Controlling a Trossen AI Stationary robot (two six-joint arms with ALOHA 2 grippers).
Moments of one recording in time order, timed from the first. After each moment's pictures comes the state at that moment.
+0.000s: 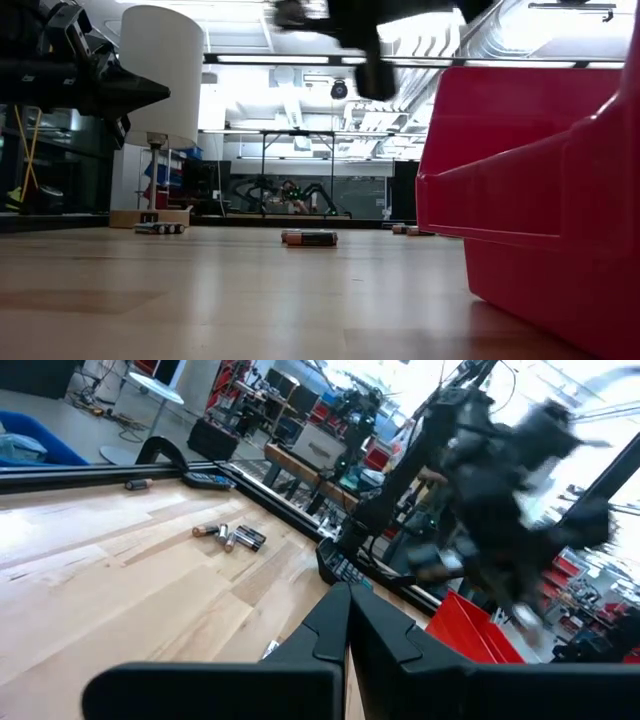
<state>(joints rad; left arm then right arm) 0.20 0.01 0.01 0.01 0.01 -0.54 0.22 1.74 1.16 0.19 -0.12 1.05</state>
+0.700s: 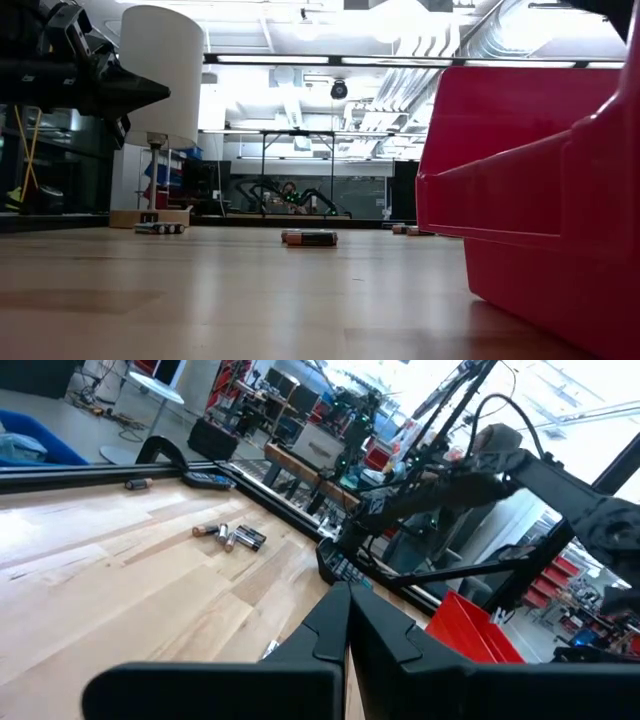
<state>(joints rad) 0.20 0.01 0.01 0.01 0.01 -0.54 0.38 2.49 2.33 -0.25 -0.38 0.92</state>
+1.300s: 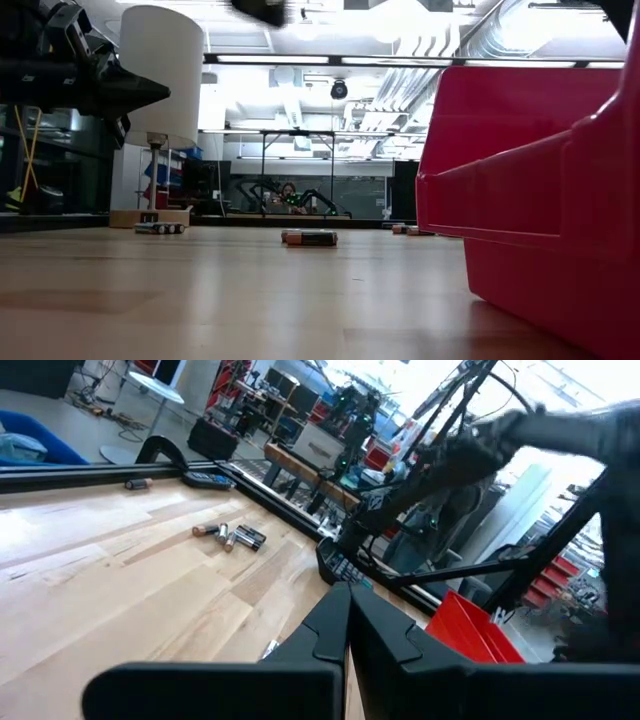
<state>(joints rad) 0.20 0.01 0.01 0.01 0.01 -0.54 0.31 2.30 2.35 -1.00 -0.24 0.36</state>
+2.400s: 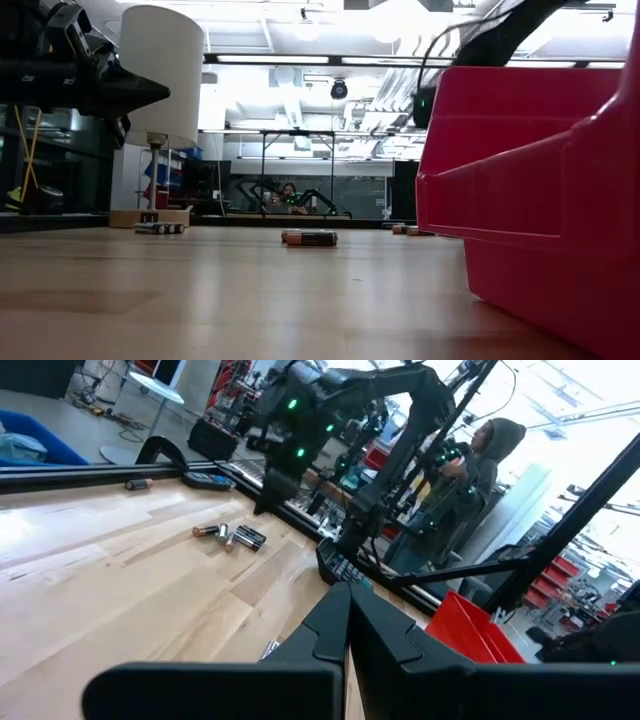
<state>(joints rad) 0.20 0.01 0.01 0.01 0.01 -0.54 -0.68 1.62 0.99 -0.86 0.05 0.55</state>
